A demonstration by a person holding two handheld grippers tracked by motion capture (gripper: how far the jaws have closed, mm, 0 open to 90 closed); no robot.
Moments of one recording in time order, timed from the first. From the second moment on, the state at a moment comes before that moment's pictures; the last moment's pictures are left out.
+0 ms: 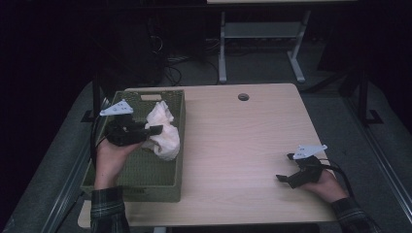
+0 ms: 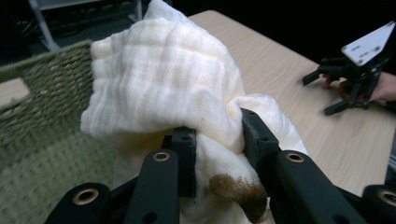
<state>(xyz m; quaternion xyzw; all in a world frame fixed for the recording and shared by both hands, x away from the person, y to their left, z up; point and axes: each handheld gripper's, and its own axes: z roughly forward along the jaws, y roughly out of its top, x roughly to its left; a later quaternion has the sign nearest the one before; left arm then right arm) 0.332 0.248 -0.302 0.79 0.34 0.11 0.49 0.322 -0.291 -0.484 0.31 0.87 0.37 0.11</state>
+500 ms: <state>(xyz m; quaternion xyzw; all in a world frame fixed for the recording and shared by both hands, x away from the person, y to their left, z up) 0.332 0.212 -0.287 0.80 0.30 0.10 0.51 0.322 -0.291 -0.484 0.31 0.87 0.37 0.11</state>
